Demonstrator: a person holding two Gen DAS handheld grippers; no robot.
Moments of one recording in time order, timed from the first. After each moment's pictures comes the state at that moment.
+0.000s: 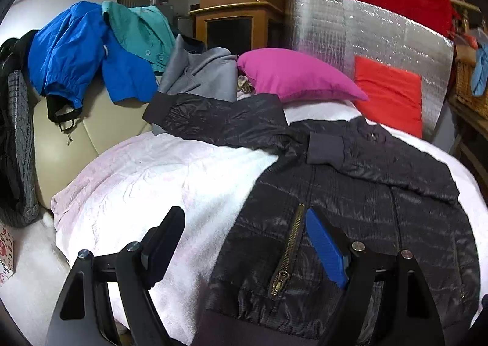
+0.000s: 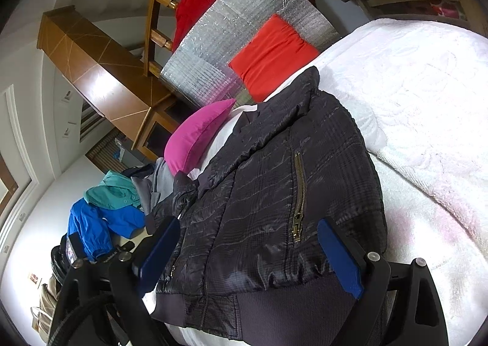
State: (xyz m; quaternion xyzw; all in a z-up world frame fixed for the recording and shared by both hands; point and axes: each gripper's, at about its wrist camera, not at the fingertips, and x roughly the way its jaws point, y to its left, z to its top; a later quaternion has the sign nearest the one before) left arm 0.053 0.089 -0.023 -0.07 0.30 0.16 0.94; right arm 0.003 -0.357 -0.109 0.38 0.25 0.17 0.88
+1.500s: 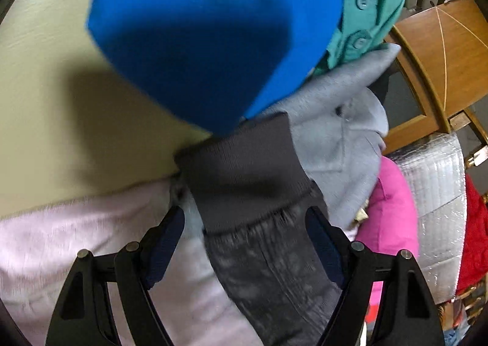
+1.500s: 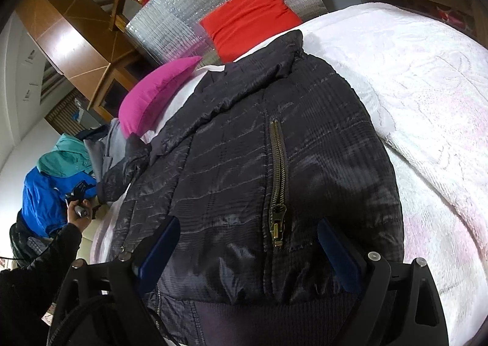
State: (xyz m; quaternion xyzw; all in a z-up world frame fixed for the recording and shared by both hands) left arm 0.326 0.486 -0.106 -0.50 0.28 0.18 0.80; right arm 0.059 -0.322 -0.128 0.30 0.37 0.11 0.88
